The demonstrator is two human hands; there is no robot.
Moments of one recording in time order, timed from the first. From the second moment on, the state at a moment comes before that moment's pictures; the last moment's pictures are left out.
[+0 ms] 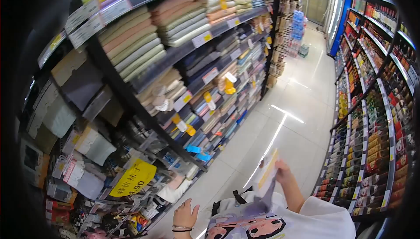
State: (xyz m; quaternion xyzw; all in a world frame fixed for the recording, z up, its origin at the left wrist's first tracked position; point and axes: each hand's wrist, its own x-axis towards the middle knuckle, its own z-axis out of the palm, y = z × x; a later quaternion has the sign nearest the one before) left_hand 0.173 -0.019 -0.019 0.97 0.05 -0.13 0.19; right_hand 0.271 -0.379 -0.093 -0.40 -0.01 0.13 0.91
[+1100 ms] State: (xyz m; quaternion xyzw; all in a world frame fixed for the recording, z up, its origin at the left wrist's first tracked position) left_hand 0.205 -0.059 0.056 0.92 -0.18 0.10 0.34; right_hand 0.322 -0.308 -0.017 -0.67 -0.32 0.22 0.64
